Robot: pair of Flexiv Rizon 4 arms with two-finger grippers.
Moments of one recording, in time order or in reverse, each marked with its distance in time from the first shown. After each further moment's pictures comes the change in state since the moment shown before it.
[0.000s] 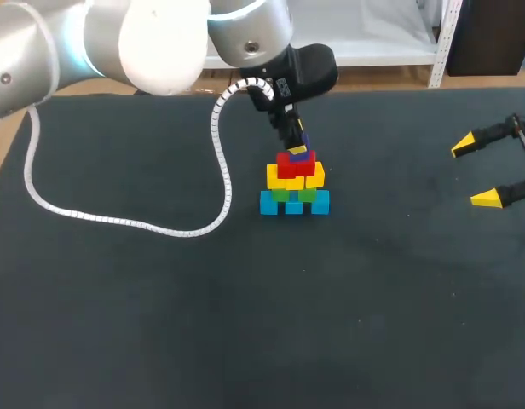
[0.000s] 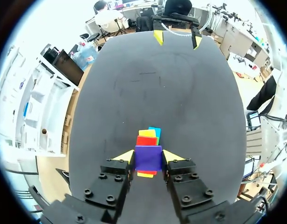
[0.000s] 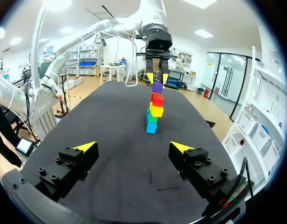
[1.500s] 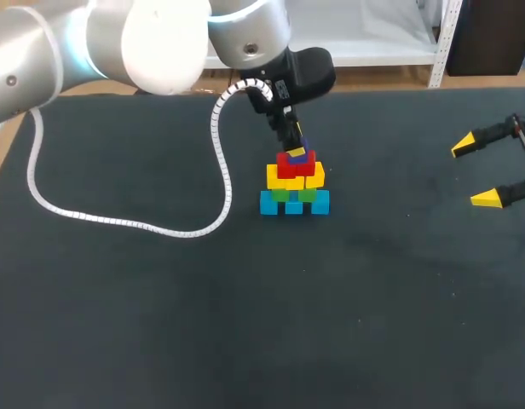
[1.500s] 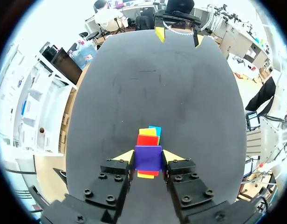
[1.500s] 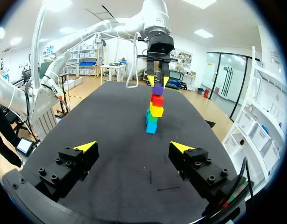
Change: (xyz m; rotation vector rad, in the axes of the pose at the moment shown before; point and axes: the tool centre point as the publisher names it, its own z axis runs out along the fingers) left arm 0.004 0.002 0.008 0.023 0.002 -0.009; right arm 0.000 0.000 0.000 0.000 0.000 0.000
